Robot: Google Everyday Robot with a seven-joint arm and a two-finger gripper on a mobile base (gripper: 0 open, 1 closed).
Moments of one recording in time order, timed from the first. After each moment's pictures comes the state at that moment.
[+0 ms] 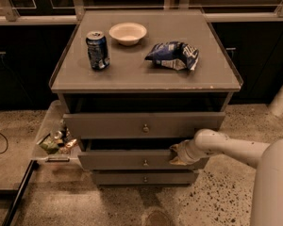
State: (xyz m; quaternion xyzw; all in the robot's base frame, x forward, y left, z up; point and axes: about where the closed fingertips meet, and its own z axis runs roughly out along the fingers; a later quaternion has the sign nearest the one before) arm 0.611 -0.176 0.394 -0.69 0.67 0.05 0.25
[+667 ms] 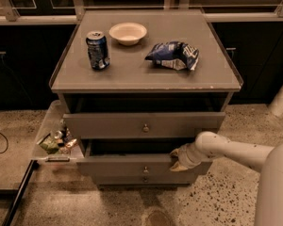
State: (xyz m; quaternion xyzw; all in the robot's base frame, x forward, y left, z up) arm 0.596 -0.177 0.393 -0.69 0.67 0.06 0.25
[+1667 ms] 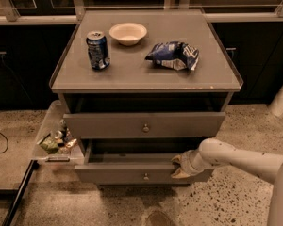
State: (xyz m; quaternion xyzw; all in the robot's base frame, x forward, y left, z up) arm 0.560 -0.184 0.387 -0.69 0.68 0.07 0.24
